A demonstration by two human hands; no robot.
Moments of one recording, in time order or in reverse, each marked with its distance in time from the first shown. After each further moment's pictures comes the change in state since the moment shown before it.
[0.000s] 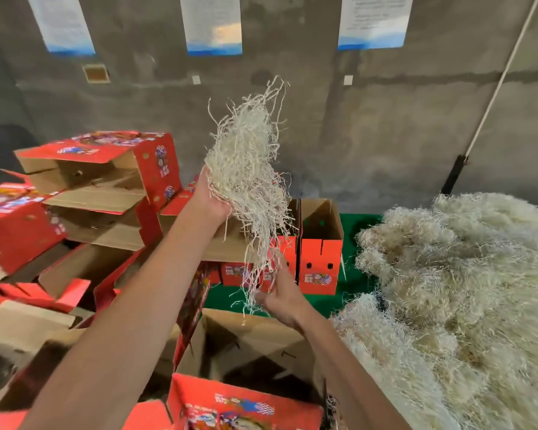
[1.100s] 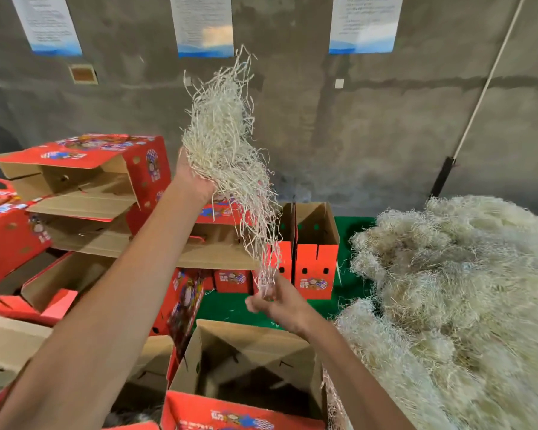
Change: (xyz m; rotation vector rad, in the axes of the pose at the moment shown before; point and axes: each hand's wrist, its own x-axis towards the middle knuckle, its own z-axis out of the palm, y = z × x) left_hand 0.022 0.040 0.023 -0.186 -0.131 0.097; right_hand 0.013 0.022 -0.008 0.145 -0.145 0.084
